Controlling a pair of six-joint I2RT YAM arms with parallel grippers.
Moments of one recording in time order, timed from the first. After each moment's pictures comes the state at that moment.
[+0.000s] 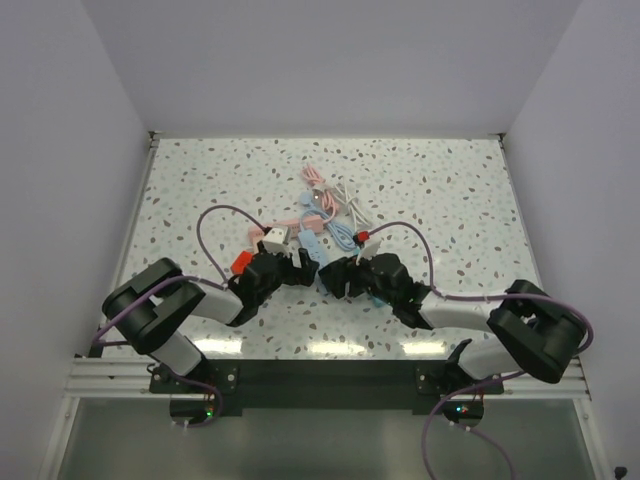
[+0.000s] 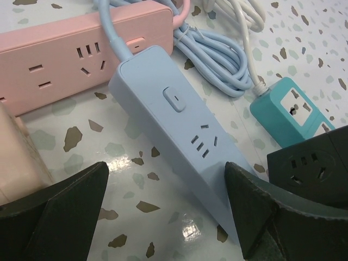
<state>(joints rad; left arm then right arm) -0.73 1.58 0.35 0.88 -0.20 -0.44 0.84 1.38 0.41 0.56 0.04 0.46</state>
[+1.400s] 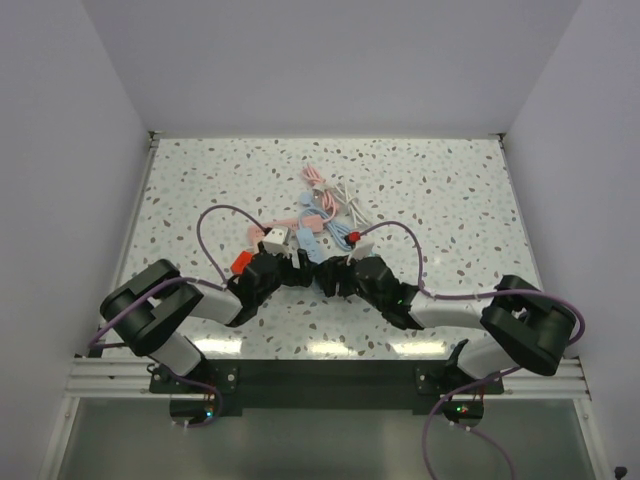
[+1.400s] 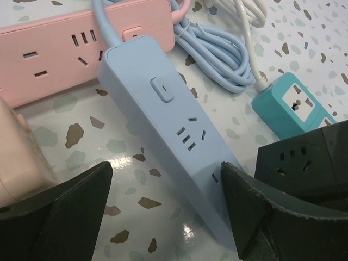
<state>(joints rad) -0.73 1.57 0.34 0.86 -0.20 -0.43 0.94 1.43 0.48 0.51 0.24 0.52</state>
